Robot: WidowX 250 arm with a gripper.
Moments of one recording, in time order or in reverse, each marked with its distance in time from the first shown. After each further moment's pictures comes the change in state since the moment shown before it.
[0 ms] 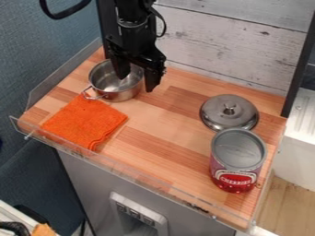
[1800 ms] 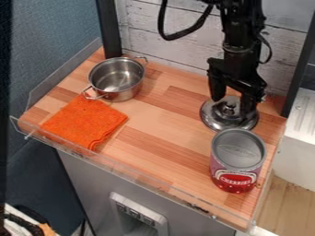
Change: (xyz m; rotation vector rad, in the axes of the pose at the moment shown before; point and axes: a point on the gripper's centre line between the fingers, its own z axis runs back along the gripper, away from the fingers) arm 0.059 -0.144 -0.036 -0.172 0.021 -0.253
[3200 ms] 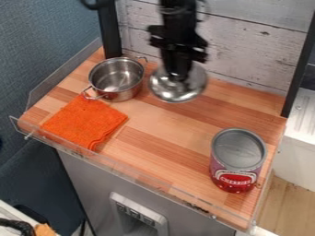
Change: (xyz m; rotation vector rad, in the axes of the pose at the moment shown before) arm -0.059 0.086 0.073 0.063 -0.111 0.253
